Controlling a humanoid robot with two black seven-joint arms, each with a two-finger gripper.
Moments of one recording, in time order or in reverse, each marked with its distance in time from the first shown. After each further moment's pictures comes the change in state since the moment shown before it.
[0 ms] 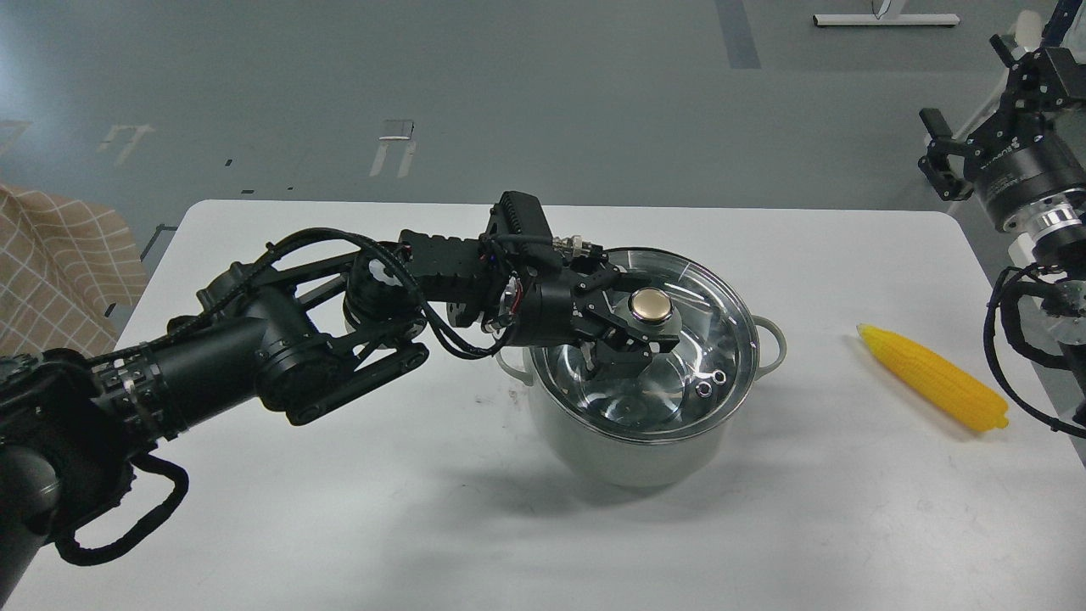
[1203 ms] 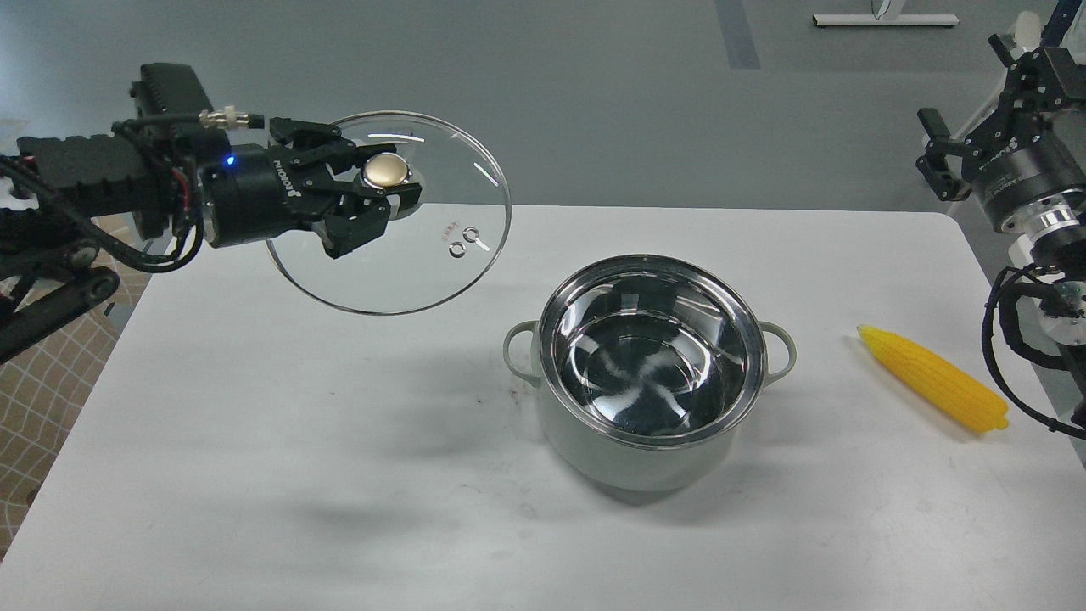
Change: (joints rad) left arm 0.147 0.789 -0.034 -0.217 -0.237 0.298 -0.040; right arm -0.003 0.000 0.000 0.006 -0.001 -0.001 0.000
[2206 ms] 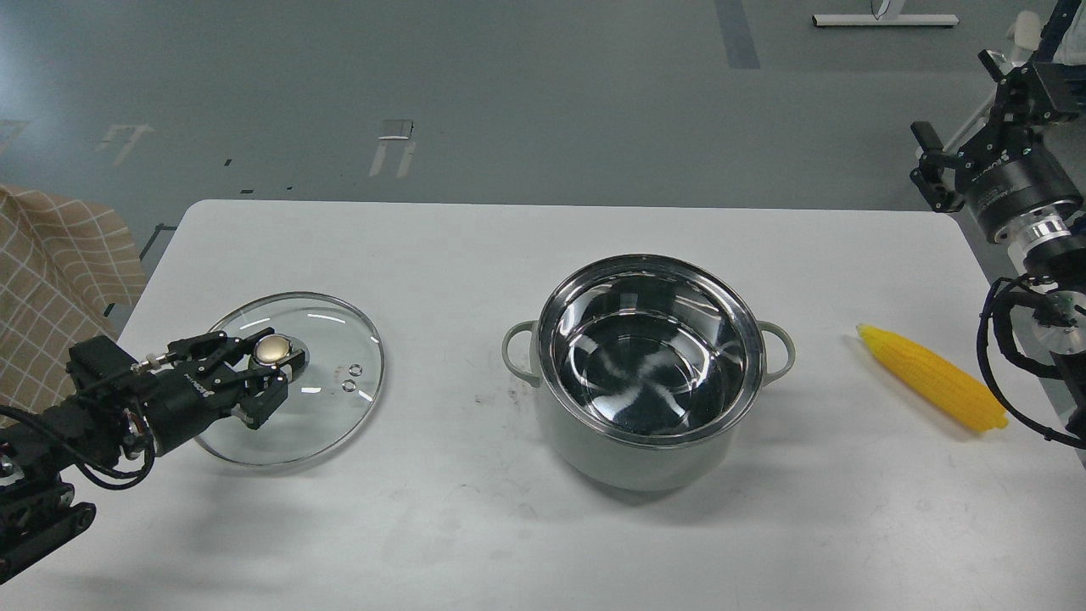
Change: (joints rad) left arm 0.413 -0.243 0.040 0.488 -0.072 0.420 0.000; right arm -0.017 0.009 -0.001 -0.001 -0.001 -0.005 0.000
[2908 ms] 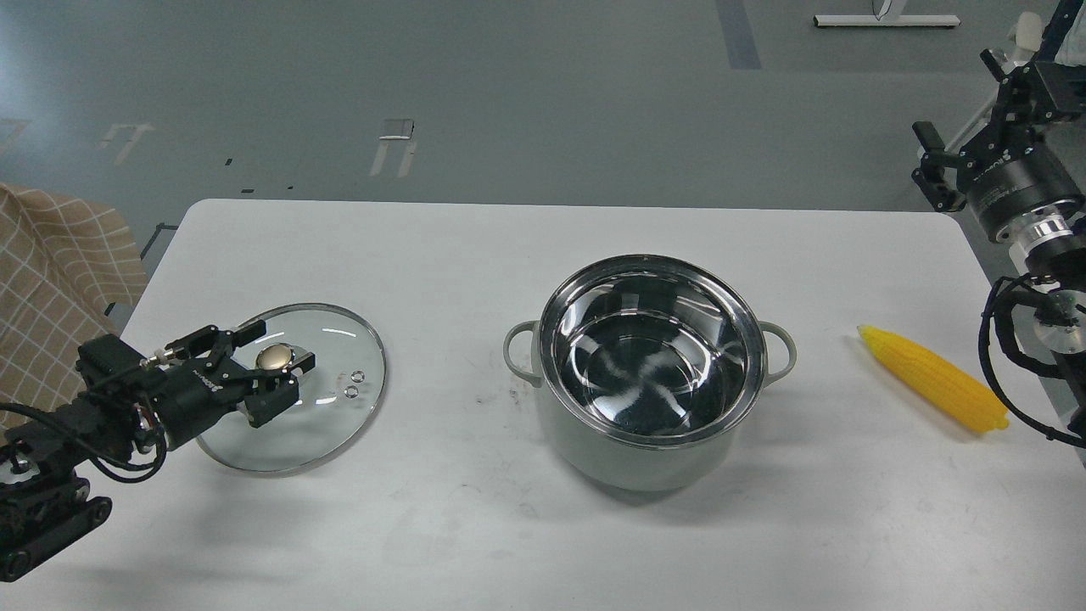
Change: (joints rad) left arm -0.030 -0.020 -0.019 -0.010 -0.076 -0.001 0.000; right arm 0.004 -0.007 0.000 0.001 0.000 -0.001 0.000
